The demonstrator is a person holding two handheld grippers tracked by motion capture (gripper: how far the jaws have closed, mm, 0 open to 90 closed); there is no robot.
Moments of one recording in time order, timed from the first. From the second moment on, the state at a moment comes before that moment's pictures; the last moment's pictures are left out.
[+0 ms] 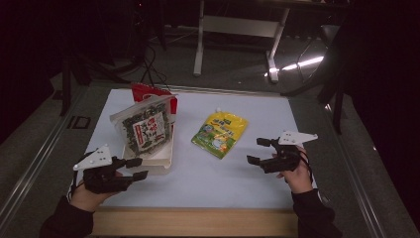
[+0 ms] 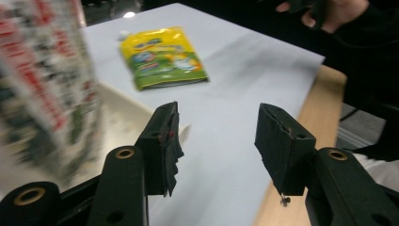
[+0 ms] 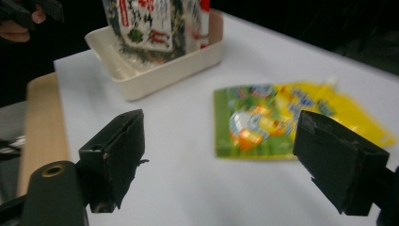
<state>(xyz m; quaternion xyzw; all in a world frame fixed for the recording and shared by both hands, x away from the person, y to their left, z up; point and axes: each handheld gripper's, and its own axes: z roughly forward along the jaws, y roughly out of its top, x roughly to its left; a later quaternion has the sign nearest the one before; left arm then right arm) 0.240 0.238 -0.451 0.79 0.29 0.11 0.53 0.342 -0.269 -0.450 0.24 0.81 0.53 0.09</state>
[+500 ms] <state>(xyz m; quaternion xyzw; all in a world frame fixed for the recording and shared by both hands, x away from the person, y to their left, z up) 0.253 0.177 -0.470 0.81 0.25 0.06 0.53 0.342 -0.259 -0.456 0.27 0.80 0.53 0.11</state>
